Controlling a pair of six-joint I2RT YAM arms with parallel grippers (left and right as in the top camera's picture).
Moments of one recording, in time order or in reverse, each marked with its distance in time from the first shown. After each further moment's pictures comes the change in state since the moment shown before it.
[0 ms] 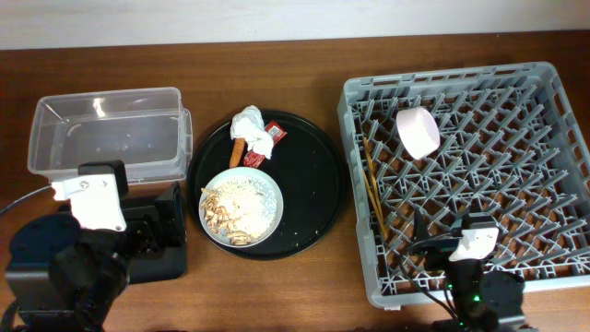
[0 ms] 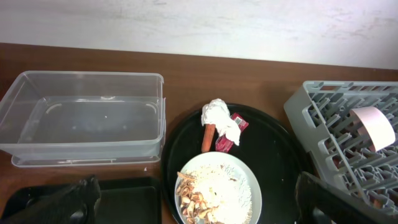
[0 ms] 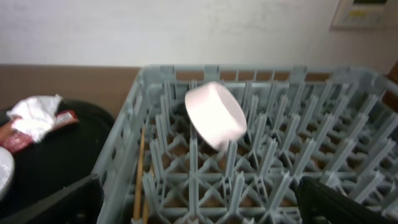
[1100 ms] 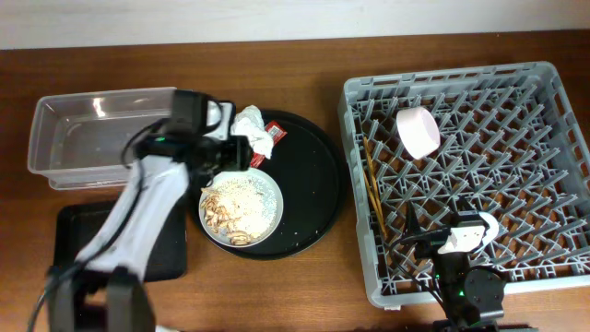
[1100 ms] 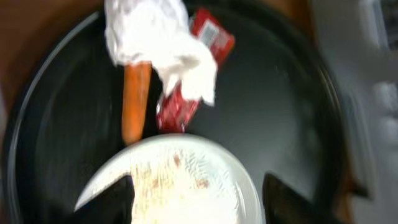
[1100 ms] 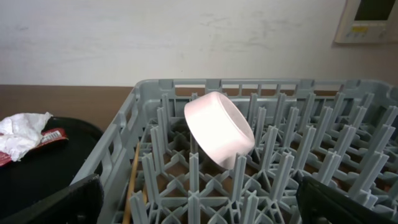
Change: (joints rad) left arm -0.162 0.880 -0.074 0.378 0.179 -0.014; right arm -0.008 -0.019 -0.243 0.343 -0.008 -0.001
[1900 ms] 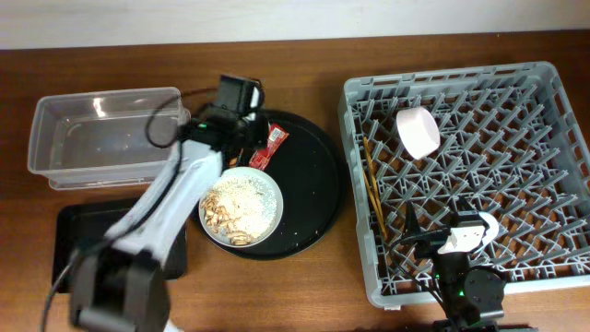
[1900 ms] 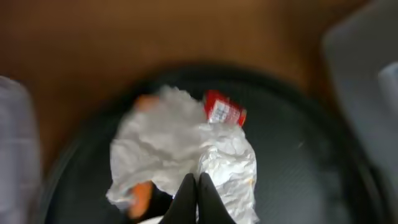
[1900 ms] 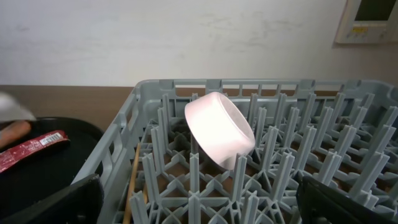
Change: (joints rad) left arm -0.153 0.123 0.129 0.125 -0.285 -0.056; right arm 0.000 0.000 -0.001 0.002 -0.001 0.000
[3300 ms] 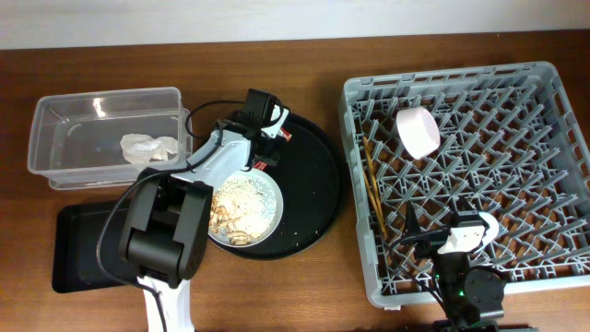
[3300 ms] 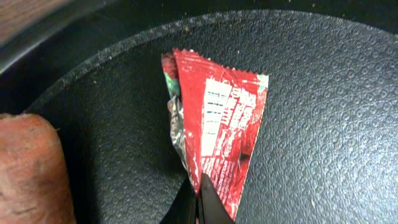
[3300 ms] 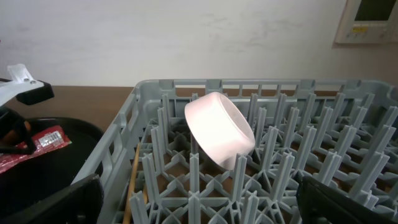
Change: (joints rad) left arm -0.028 0.332 0.063 0.082 0.055 0.278; right arm 0.000 0.000 0.000 0.000 0.000 0.000
